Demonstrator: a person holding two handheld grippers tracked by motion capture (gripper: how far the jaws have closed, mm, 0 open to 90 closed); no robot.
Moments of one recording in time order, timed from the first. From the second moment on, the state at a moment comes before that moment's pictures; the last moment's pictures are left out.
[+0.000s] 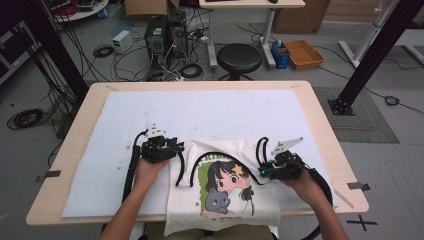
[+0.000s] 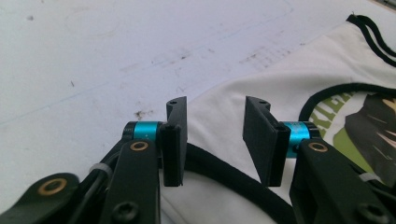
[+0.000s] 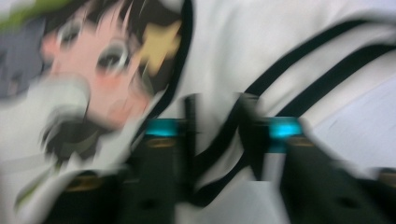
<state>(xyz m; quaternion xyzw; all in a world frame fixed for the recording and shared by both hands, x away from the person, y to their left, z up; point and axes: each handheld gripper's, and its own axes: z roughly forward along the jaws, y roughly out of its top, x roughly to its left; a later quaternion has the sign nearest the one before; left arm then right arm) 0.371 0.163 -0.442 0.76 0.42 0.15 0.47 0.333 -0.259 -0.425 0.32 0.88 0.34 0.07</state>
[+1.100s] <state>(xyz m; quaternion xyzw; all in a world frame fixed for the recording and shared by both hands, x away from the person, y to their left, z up) 0.323 0.159 -0.434 0.80 0.35 0.10 0.48 0.348 -0.264 -0.414 0.36 0.82 0.40 0.20</state>
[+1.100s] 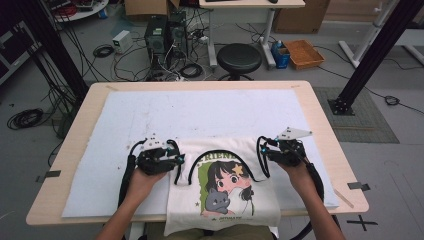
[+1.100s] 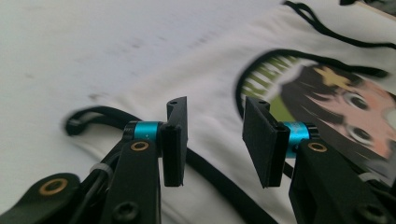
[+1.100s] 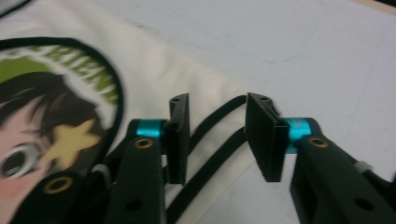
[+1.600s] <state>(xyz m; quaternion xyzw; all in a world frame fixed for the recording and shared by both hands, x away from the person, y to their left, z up) 0.323 0.164 -0.441 0.78 0.37 0.10 0.49 0.332 -0.265 -0.436 0.33 0.85 0.40 0.09</state>
